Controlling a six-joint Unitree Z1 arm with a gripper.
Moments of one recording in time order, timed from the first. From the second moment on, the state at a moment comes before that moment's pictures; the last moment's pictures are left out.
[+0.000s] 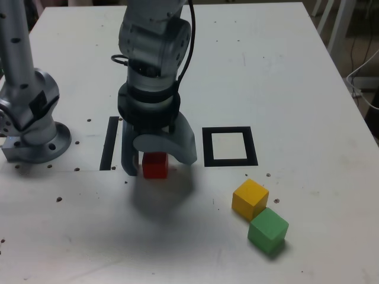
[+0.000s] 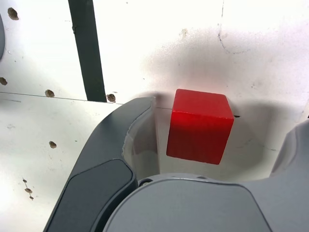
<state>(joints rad) -0.38 1.80 -1.05 1.02 0.01 -0.47</state>
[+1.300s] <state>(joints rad) -0.37 1.81 -1.05 1.00 0.01 -0.44</state>
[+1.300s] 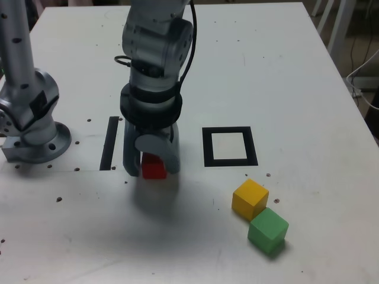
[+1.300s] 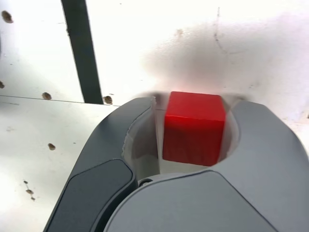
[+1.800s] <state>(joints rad) -0.37 1.79 -1.08 1.01 0.02 -0.44</state>
